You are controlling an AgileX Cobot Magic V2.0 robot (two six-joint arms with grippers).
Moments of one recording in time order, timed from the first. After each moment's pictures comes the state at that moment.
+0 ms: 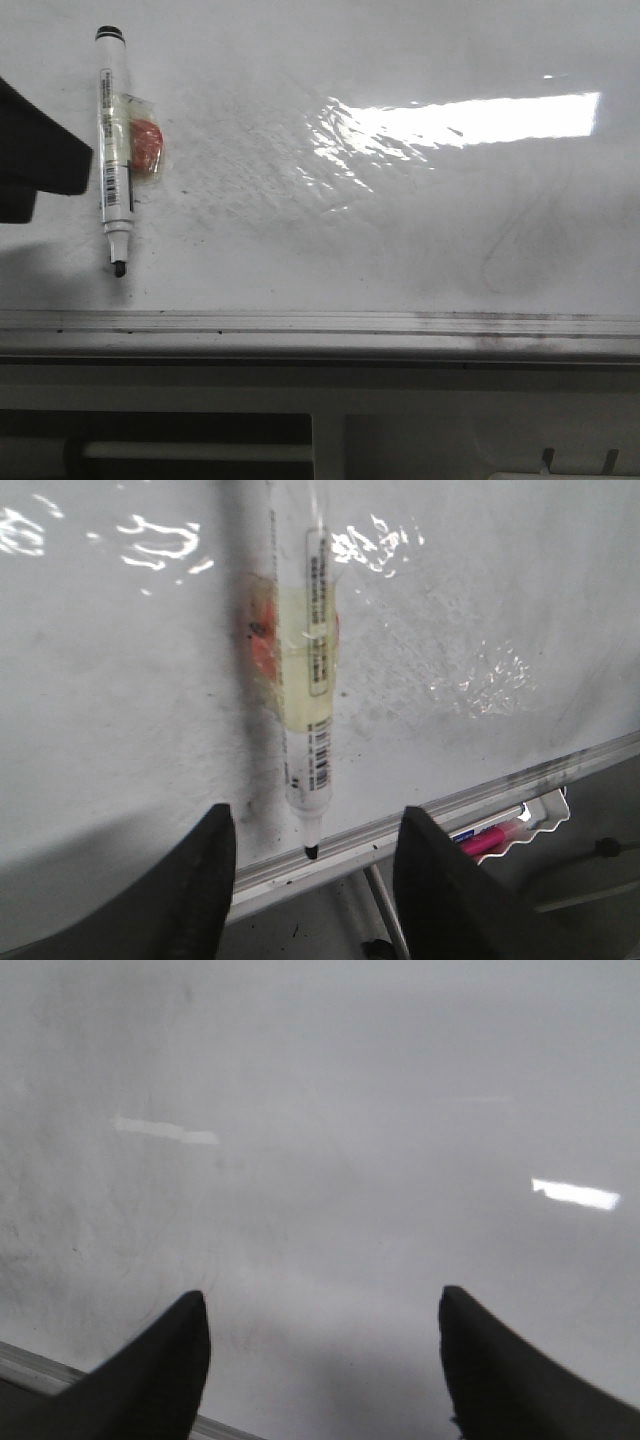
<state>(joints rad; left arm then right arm) -0.63 0.94 -0.52 -0.71 0.30 0.24 0.21 0.53 -0.65 0.07 0.63 0.01</state>
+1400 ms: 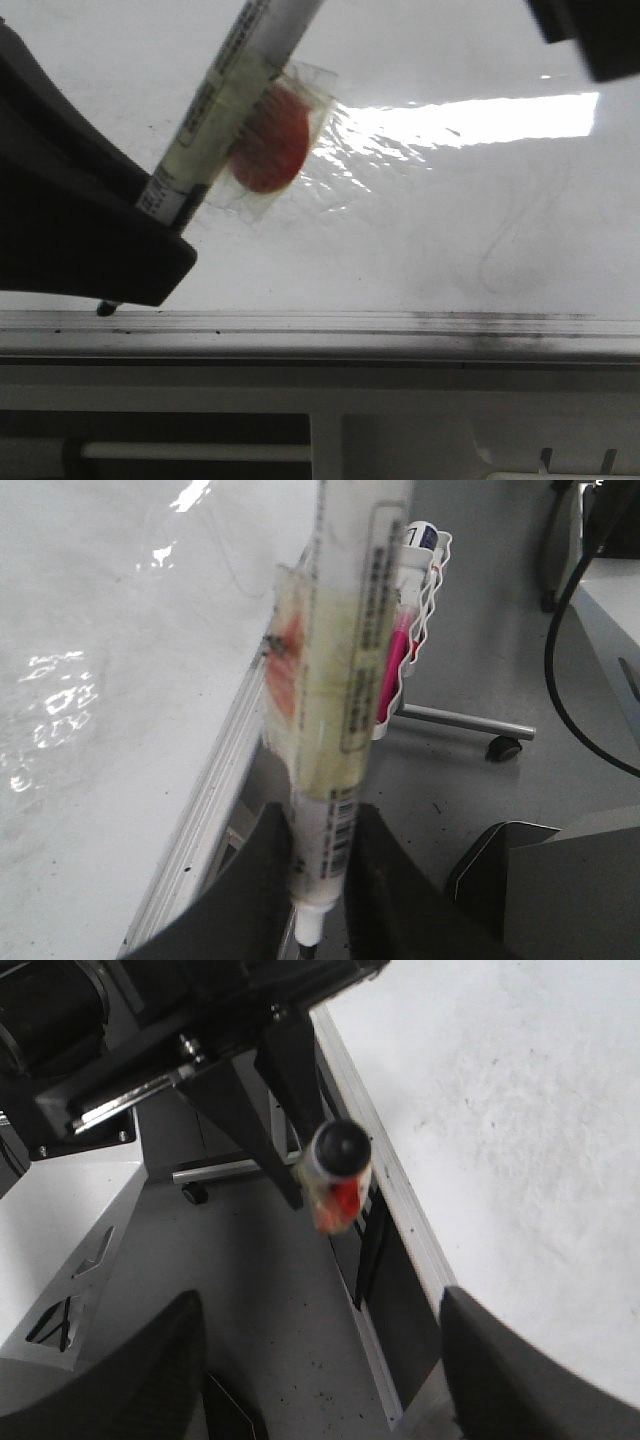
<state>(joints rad) -0.95 1.00 -0.61 -0.63 0.41 0.97 0.68 0.79 -0.69 0.71 0.64 -0.92</state>
